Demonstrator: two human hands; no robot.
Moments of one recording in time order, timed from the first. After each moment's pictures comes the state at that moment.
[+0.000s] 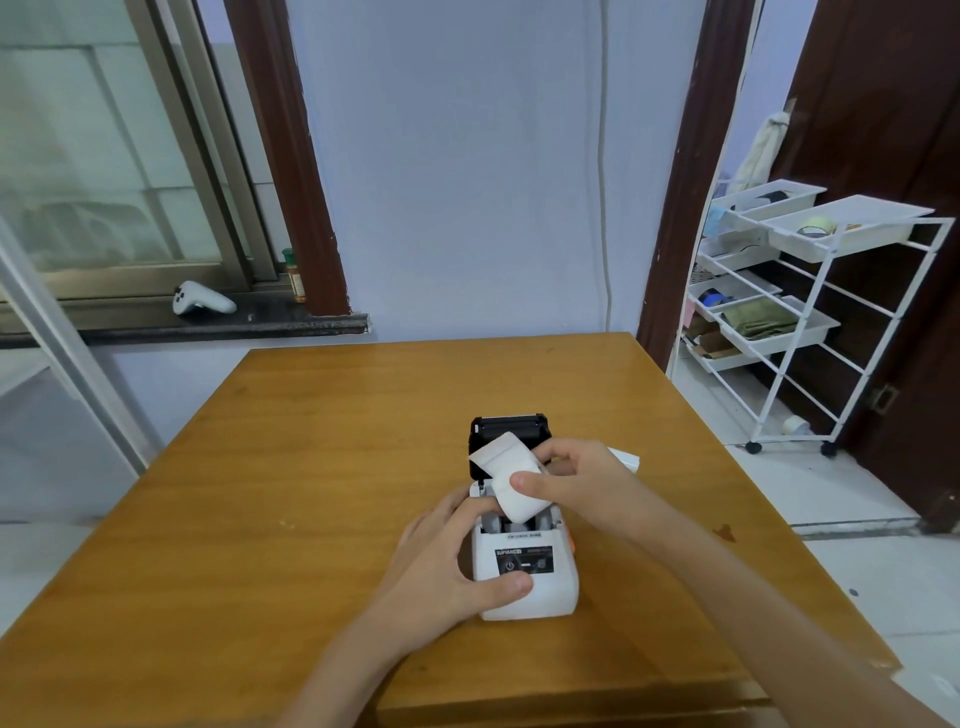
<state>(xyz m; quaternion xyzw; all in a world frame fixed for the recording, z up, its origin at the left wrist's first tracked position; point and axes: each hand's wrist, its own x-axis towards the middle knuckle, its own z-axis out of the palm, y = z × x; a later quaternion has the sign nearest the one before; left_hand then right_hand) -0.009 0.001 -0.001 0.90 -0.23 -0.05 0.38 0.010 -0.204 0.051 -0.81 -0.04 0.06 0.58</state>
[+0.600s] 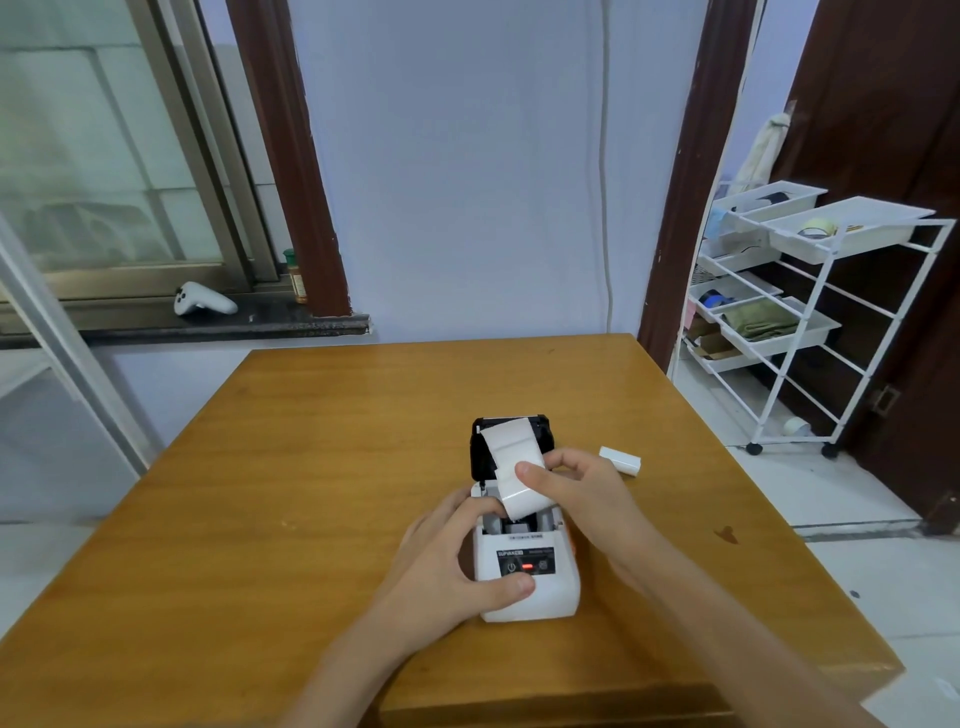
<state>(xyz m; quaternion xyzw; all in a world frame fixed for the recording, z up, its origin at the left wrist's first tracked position) -0.009 0.000 0.000 0.89 -0.22 -0.04 0.40 -0.003 -0.190 0.040 -0.74 0.04 0.00 0.67</state>
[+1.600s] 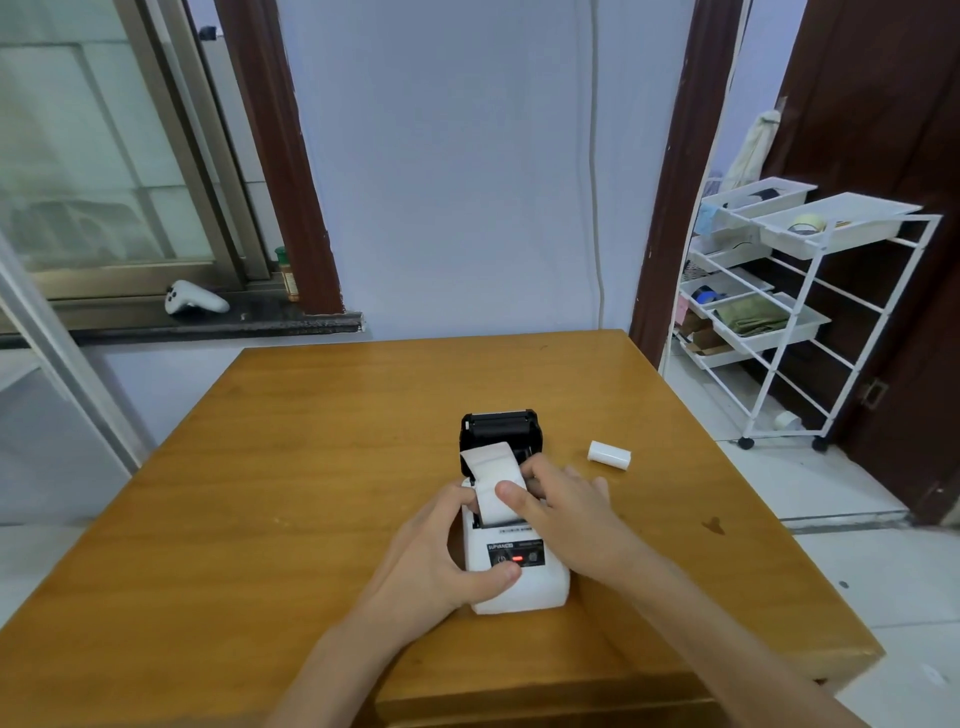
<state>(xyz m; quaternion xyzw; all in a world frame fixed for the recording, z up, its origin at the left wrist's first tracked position) -0.014 0.000 0.007 0.88 -0.20 -0.03 0.44 -0.006 -0.187 0.026 -0.94 -0.04 -0.01 0.34</state>
